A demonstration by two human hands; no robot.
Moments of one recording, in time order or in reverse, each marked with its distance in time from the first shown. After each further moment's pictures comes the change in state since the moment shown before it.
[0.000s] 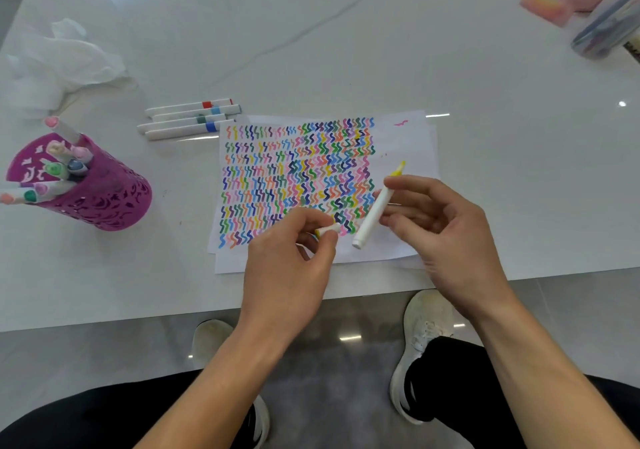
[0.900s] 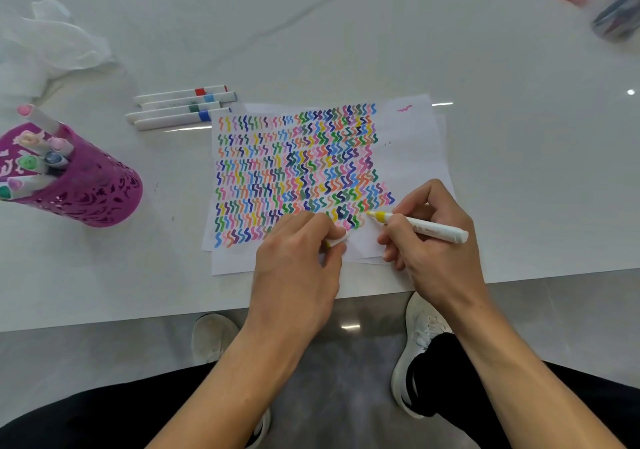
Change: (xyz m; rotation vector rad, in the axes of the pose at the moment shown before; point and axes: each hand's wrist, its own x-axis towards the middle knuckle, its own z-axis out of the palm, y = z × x) left_hand 0.000 -0.010 0.011 0.344 0.007 0.251; right_hand 0.003 0.029 0.015 -0.172 0.111 -0.039
